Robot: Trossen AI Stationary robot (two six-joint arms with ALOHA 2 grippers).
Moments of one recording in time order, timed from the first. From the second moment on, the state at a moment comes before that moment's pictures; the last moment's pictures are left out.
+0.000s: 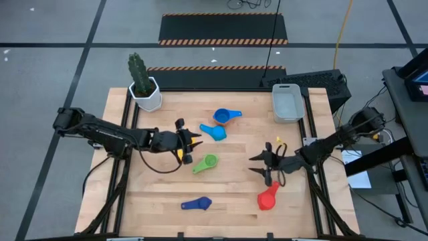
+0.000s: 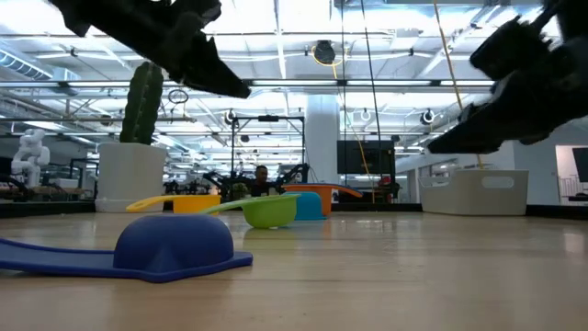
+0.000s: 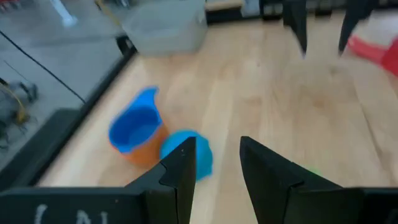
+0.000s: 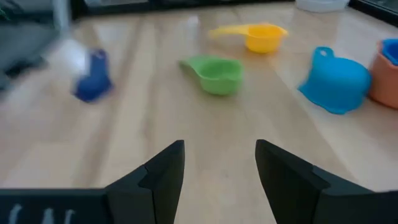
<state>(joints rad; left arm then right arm) -0.13 1.28 0.68 0.12 -0.40 0.03 0.47 1.24 0.17 0.64 0.48 0.33</state>
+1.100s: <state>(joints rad) -0.46 1.33 1.30 -0.42 -0.45 -0.96 0.62 0.94 0.83 -0.59 0.20 1.30</state>
